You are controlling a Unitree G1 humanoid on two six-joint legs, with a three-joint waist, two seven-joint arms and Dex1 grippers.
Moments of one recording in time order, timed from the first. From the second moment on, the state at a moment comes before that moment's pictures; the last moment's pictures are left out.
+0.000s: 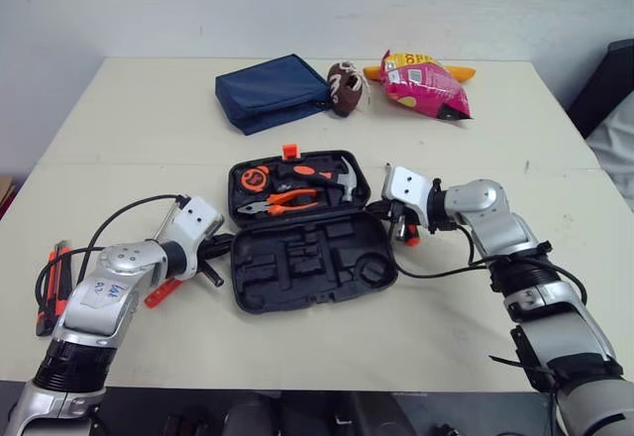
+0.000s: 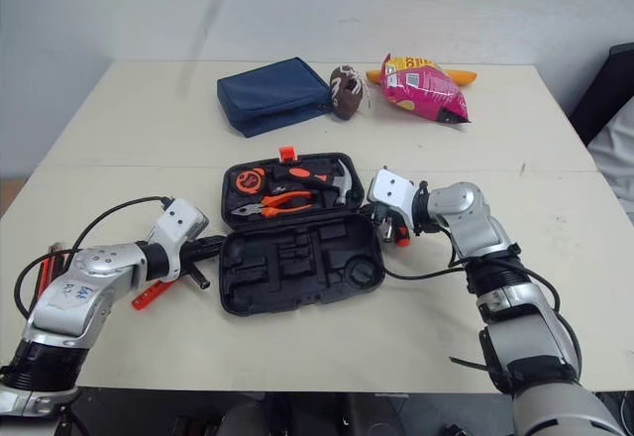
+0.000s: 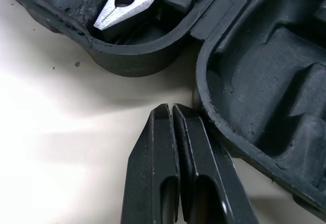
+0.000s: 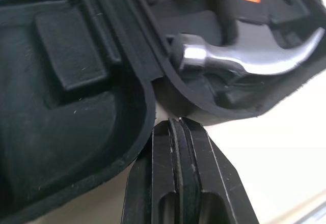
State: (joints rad) left arm -0.28 0.73 0.00 -0.17 -0.27 0.70 -0.64; right arm -0.79 -0.54 0.24 0.53 -0.05 0.00 1.11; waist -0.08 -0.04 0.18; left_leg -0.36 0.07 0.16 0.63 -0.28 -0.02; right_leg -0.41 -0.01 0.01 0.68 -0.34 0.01
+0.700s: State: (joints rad) left arm -0.08 0.86 0.03 -0.26 -0.27 0.51 -0.85; right arm -0.45 -0.68 0.23 0.01 0.12 0.24 1.26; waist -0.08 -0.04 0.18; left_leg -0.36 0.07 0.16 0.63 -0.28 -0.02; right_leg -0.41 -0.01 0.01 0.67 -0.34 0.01
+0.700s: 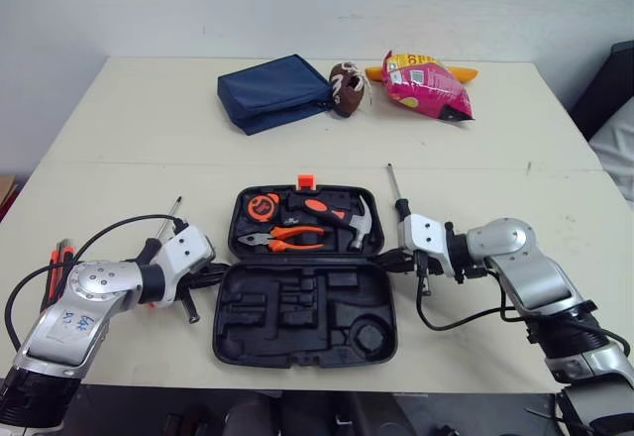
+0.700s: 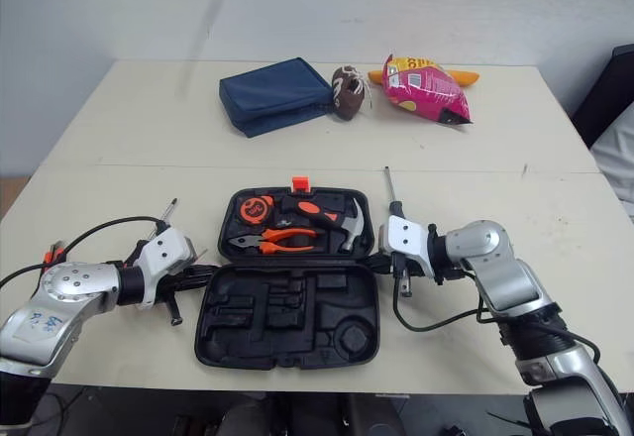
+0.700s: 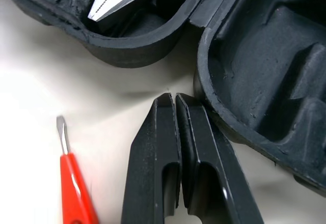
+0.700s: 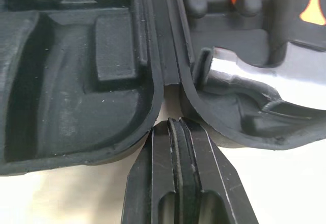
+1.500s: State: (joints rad) left arm 0.27 0.95 0.94 0.27 -0.38 0.21 -1.00; right arm -0.10 -0.97 -0.35 0.22 0.28 -0.05 1.22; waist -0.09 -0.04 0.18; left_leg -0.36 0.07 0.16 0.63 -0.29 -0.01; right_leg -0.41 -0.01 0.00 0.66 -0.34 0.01
